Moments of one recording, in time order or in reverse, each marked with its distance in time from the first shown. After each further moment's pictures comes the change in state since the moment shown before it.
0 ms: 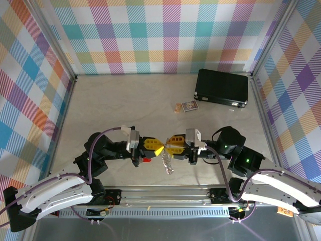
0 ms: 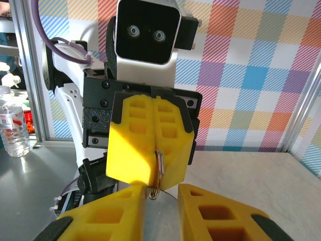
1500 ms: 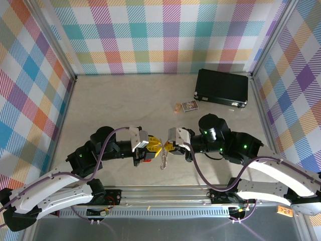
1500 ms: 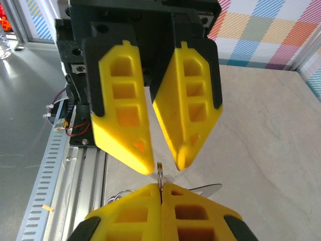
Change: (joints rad) left arm 0.000 0.018 0.162 -0.538 -0.159 0.216; right arm 0.001 0.223 0.350 -0.614 0.076 -0.239
